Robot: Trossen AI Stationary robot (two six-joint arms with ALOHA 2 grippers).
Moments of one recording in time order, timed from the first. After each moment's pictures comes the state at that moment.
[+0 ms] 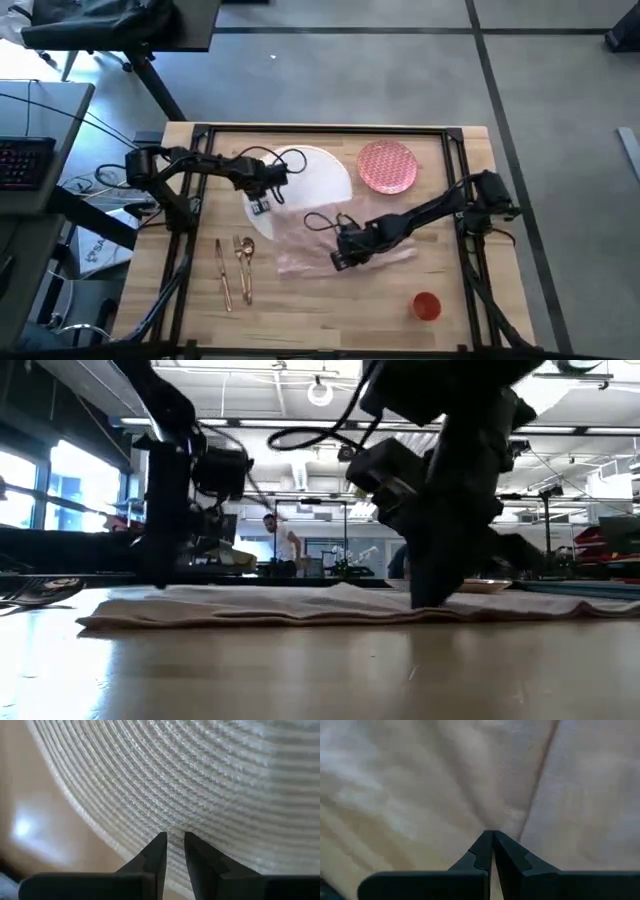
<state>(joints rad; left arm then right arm) 0.40 1.65 0.81 -0.79 -0.39 0.07 0.26 1.92 1.13 -0.46 -0.12 1.32</state>
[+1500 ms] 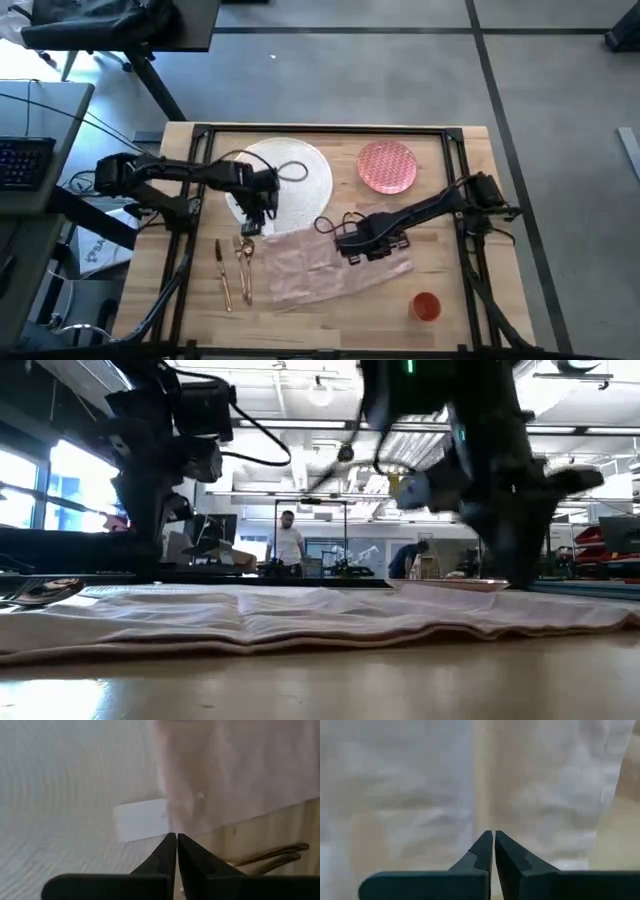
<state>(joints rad) 0.13 1.41 0.81 -0.75 0.32 0.02 0.22 1.94 1.25 -1.02 -0.11 1.47</state>
